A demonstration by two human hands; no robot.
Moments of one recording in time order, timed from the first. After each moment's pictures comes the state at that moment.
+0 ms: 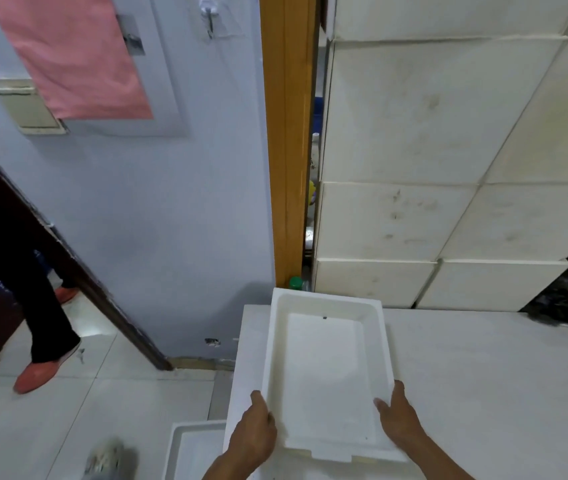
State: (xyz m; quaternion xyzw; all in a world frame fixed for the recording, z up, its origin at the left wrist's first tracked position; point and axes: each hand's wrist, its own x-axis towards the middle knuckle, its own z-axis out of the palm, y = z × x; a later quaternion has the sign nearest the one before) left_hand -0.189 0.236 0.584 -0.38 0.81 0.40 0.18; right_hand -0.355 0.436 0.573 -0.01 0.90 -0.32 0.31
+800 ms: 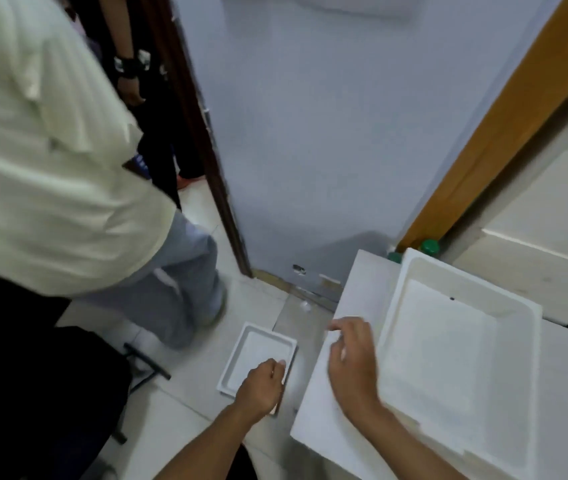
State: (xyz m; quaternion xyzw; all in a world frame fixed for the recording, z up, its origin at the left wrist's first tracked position) left_hand -0.041 0.169 0.531 -0.57 0.63 0.53 0.06; right_hand -0.190 0.243 0.589 -0.39 0.82 -0.41 0.11
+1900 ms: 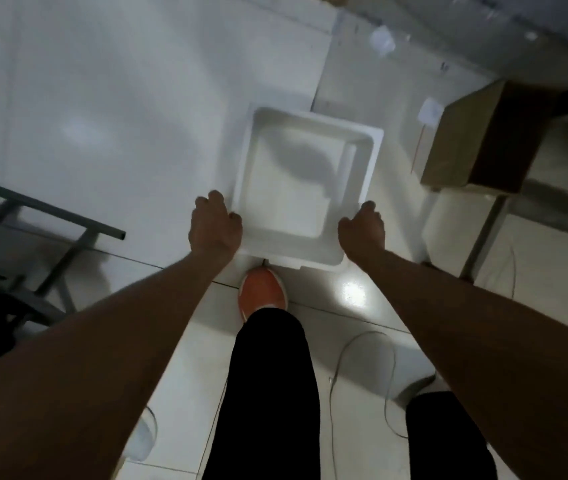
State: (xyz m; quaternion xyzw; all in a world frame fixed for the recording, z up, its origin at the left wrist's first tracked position) left_hand 0.097 -0.033 -0.058 -0.59 0.71 0.34 0.19; right_hand -0.075 0.105 -0.070 -0.03 0.91 -0.06 0.42
